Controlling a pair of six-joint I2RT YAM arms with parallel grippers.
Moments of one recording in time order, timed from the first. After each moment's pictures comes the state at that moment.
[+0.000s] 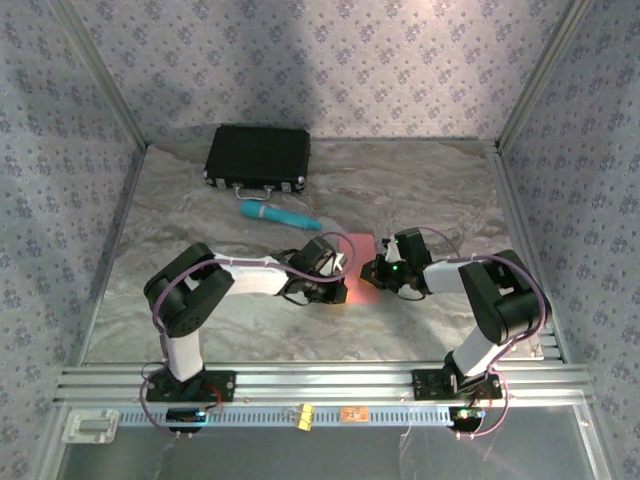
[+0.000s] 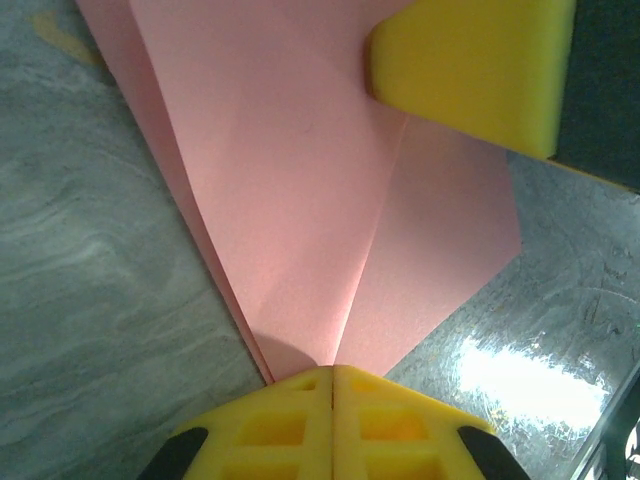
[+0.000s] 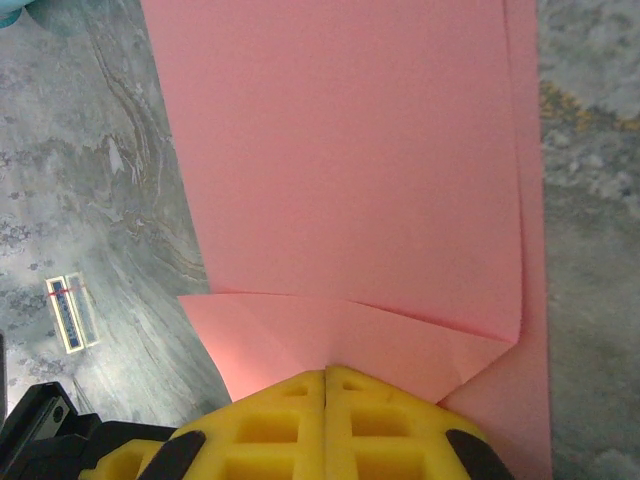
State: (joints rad) left arm -0.90 1.83 0.93 -0.07 0.39 -0.70; right arm 0.36 1.62 0.54 0.19 -0.59 0.80
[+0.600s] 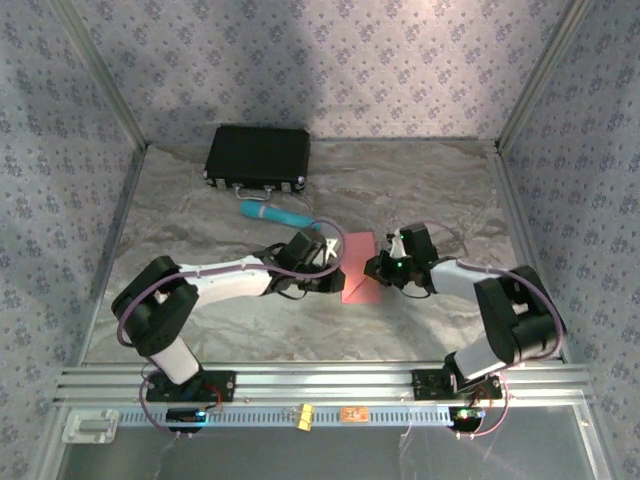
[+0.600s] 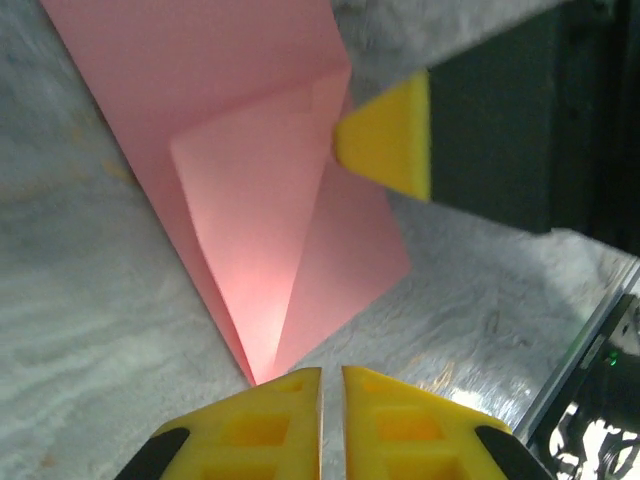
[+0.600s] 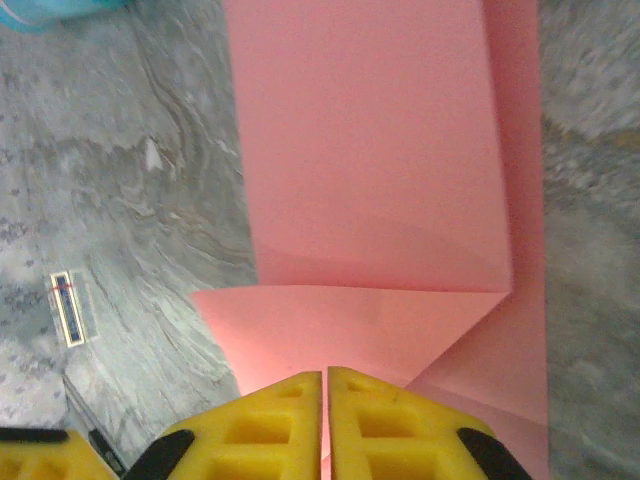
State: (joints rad) left arm -0.87 1.64 0.92 -0.10 0.32 -0.69; right arm 0.34 1.46 0.57 0.02 -0.55 0.73
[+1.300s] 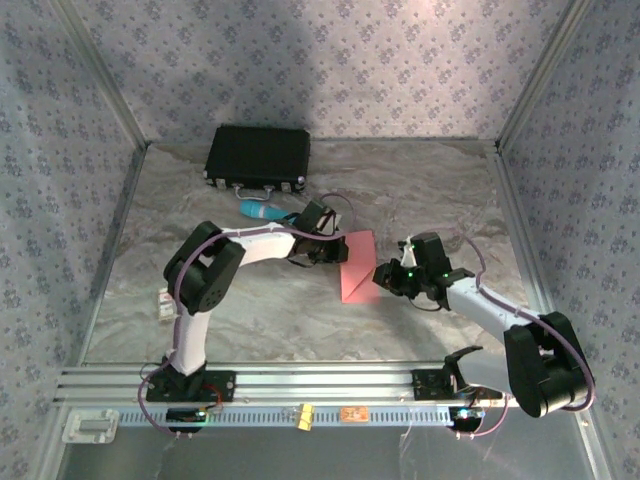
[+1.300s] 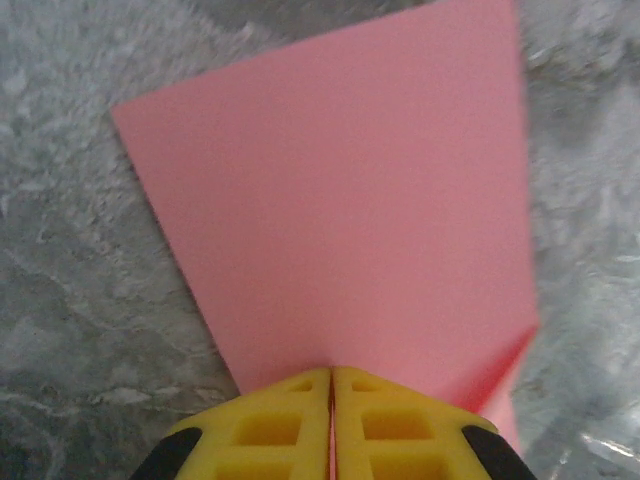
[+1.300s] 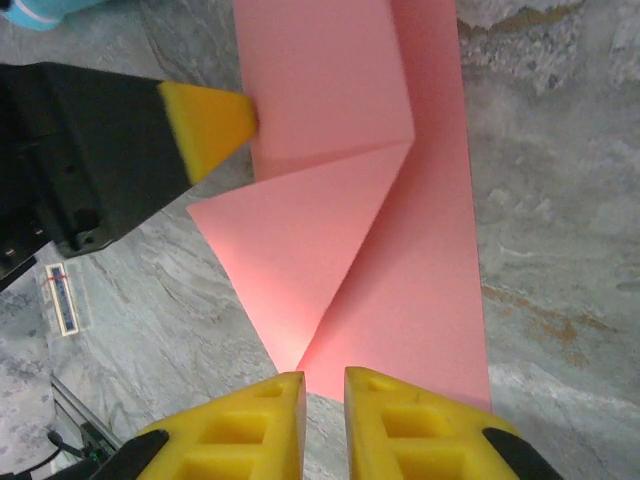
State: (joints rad) left arm -0.74 2.03 1.26 -0.19 0.38 -0.61; right arm 0.35 1.21 0.48 -0.16 -0.49 0.75
